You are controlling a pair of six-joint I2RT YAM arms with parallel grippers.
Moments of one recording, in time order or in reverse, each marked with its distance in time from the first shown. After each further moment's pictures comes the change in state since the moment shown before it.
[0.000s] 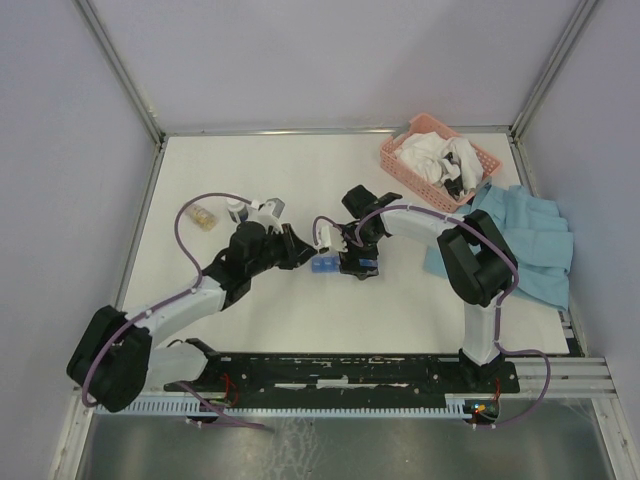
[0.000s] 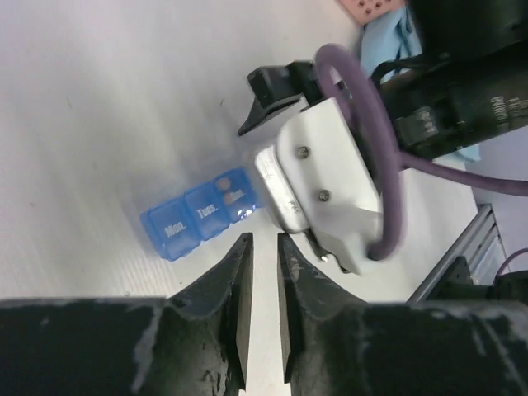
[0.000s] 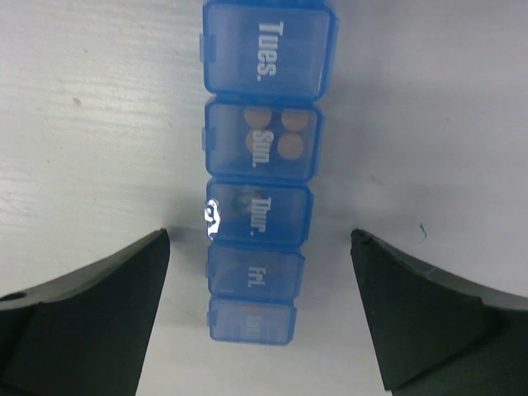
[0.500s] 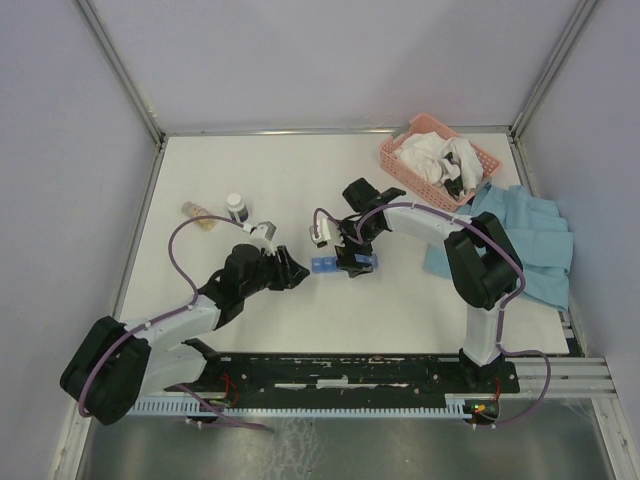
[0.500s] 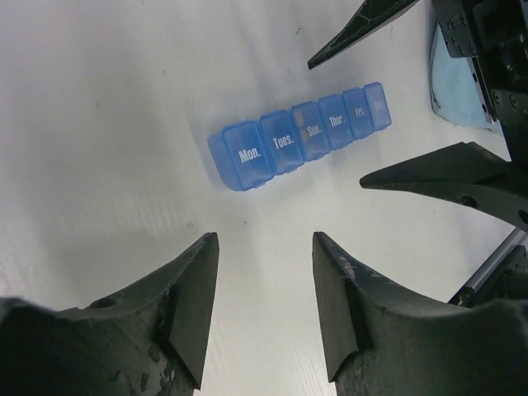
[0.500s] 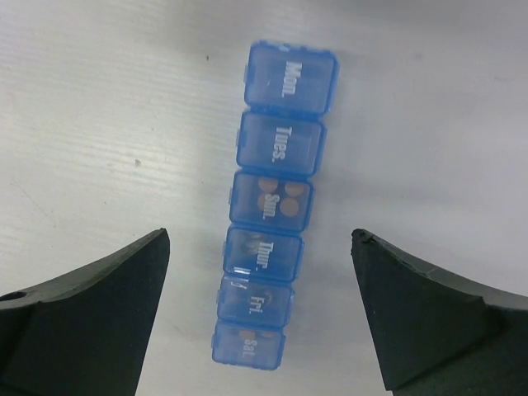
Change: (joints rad) left arm 0.000 -0.125 -0.199 0.025 -0.080 0.030; right arm 0.001 -0.034 0.032 -0.002 -0.169 -0.041
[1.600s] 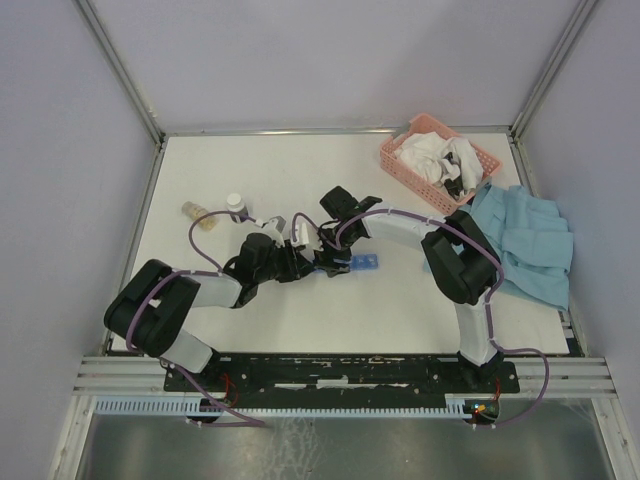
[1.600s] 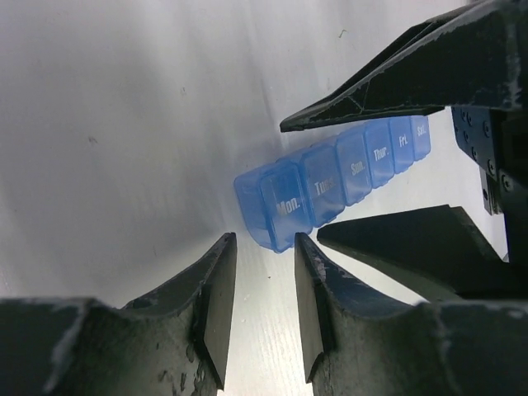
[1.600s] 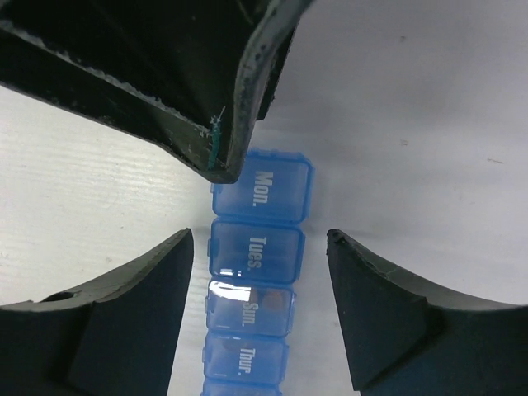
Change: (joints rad) left arm 0.055 0.402 0.086 0.240 0.105 -0.055; right arm 0.097 0.105 0.060 0.135 0.032 0.146
